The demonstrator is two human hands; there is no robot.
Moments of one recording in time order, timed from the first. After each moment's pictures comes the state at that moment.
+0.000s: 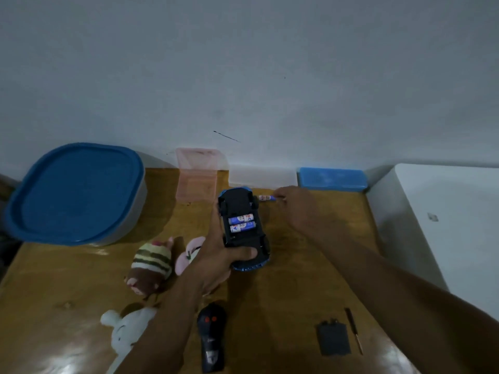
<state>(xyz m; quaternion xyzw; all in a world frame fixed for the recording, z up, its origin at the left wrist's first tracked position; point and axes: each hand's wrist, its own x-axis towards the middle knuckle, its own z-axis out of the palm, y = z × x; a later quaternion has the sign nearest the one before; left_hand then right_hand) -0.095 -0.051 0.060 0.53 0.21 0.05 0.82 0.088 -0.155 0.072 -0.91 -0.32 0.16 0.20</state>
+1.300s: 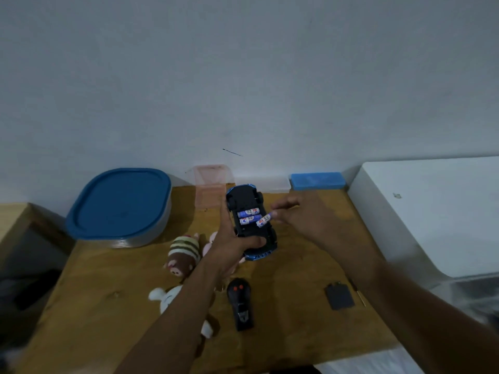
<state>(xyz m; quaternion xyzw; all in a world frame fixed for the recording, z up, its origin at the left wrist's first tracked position) -0.153 -0.060 0.097 0.59 0.16 0.07 0.79 -0.055 -0.203 0.177 -0.85 -0.21 0.18 0.44</state>
